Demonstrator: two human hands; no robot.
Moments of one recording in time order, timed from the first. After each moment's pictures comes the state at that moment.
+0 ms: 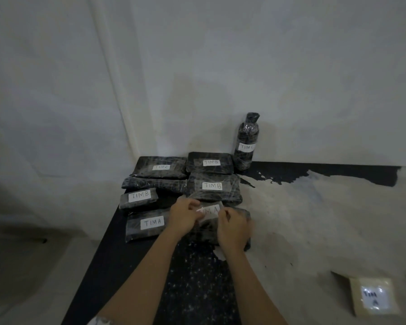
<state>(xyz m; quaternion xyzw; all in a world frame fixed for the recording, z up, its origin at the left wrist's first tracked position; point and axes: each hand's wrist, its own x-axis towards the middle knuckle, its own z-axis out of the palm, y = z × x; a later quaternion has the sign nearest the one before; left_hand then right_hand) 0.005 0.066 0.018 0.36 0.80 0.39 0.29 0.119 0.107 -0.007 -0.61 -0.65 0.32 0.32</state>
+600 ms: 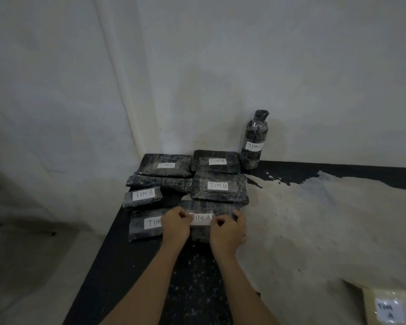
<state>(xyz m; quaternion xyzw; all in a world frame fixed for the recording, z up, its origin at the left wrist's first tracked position) 0.001 0.058 -0.012 0.24 0.85 0.44 0.18 0.098 0.099 -0.021 -0.63 -0.63 0.36 0.28</state>
